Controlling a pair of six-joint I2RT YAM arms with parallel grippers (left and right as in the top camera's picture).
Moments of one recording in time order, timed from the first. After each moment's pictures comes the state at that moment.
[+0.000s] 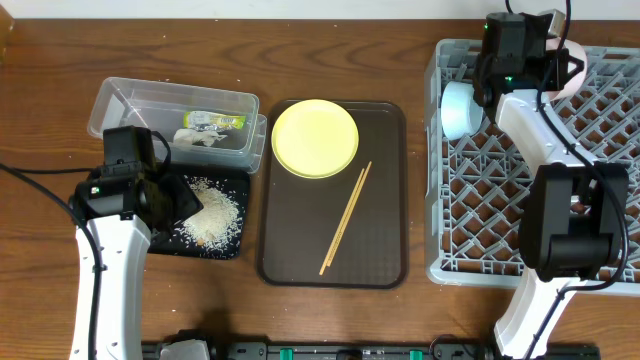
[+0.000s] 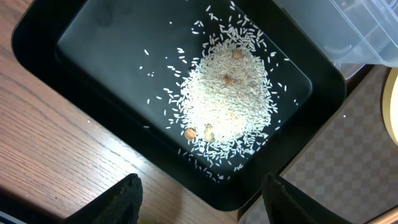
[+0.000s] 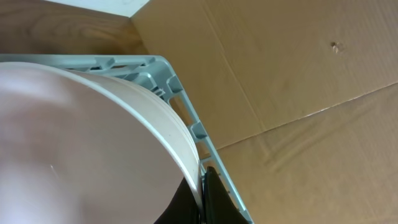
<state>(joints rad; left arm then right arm) 0.17 1.24 1.05 -1.12 -0.03 -0.46 0.05 2.06 1.54 -0.11 1.26 -0.33</state>
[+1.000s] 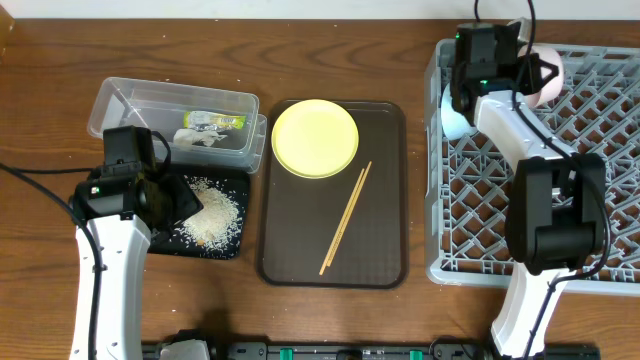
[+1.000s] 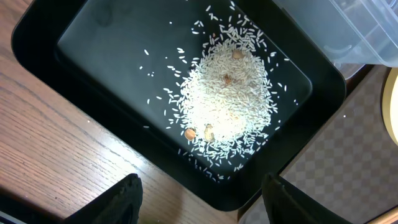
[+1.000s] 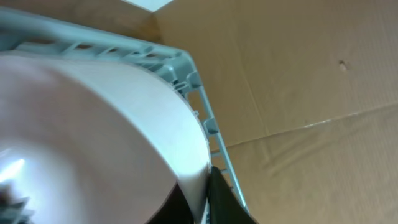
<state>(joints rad) 0.17 1.24 1.05 -1.12 -0.03 -0.46 0.13 2.12 1.54 -0.20 1.29 -0.31</state>
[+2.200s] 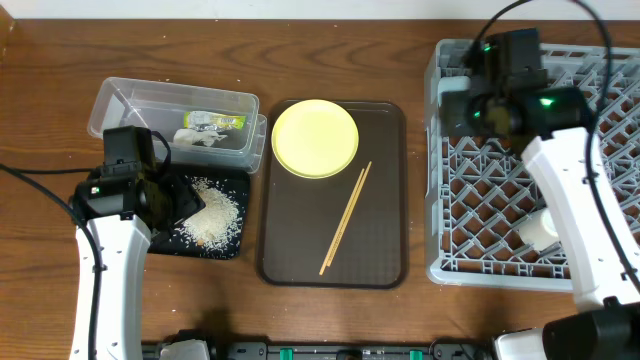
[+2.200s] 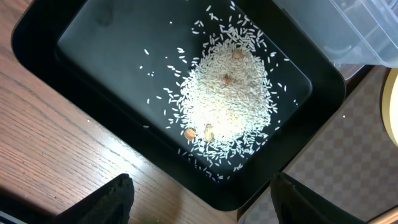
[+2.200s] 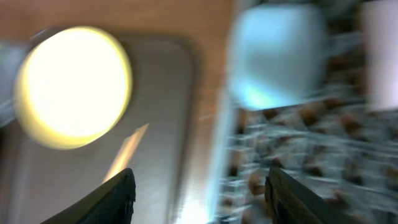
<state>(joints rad) 0.17 1.24 1.05 -1.12 -0.03 -0.47 0.21 1.61 1.55 -0.99 -0.12 0.15</state>
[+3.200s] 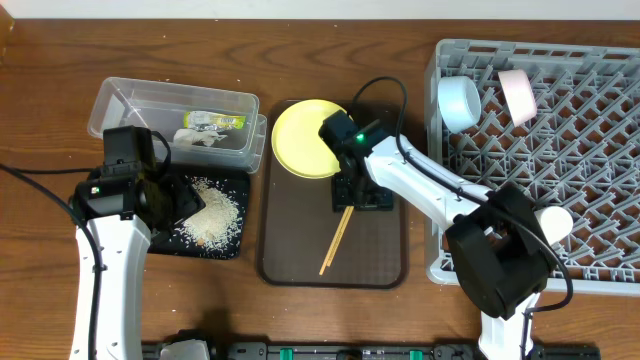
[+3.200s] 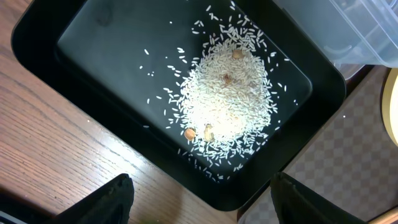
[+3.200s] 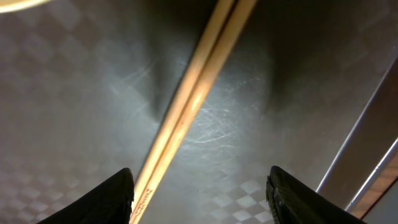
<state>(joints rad) 0.17 1.24 1.05 -1.12 -0.03 -0.47 0.66 2.02 1.47 -1.04 -0.06 0.64</state>
